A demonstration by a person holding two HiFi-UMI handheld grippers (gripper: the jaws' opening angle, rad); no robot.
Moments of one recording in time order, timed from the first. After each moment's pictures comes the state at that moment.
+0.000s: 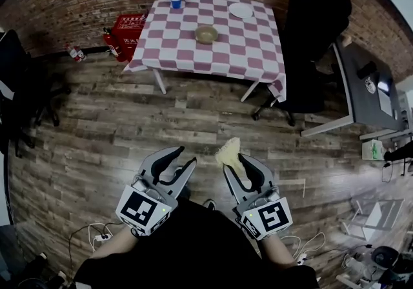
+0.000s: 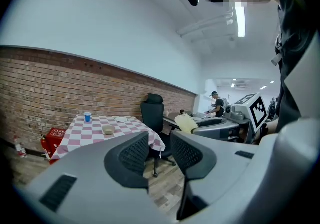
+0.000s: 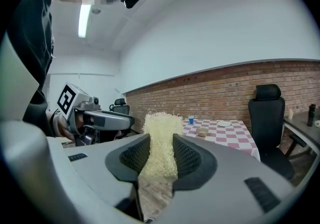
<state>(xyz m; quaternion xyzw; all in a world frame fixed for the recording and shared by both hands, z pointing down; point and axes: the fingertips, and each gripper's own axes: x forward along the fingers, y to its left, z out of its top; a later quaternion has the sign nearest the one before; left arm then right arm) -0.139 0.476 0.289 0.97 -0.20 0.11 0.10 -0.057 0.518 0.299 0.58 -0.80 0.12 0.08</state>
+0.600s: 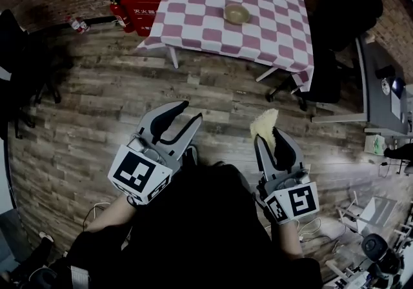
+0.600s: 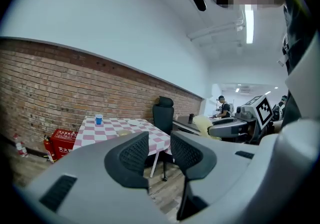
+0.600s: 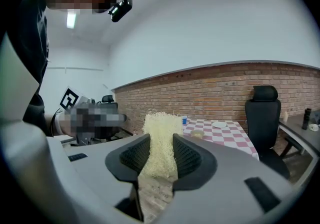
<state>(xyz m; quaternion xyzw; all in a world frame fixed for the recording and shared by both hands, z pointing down) -0.201 0.314 0.292 0.96 -0.22 0.09 0.11 -0.075 0.398 0.296 0.63 -0.76 0.13 0.09</state>
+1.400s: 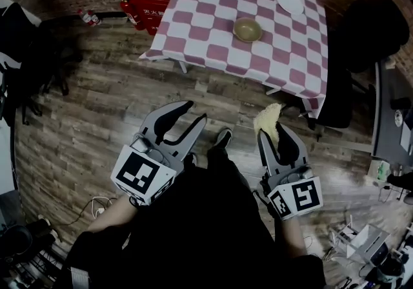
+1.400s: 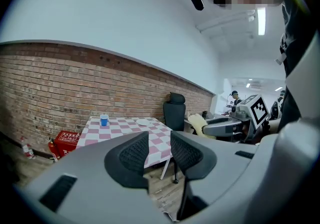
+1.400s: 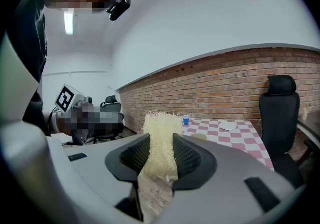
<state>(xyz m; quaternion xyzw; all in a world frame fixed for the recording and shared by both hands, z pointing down) -0.128 0.208 0.315 0.95 -0.26 0.12 0.12 0.007 0.265 0.328 0.58 -0.80 0.14 0.09</state>
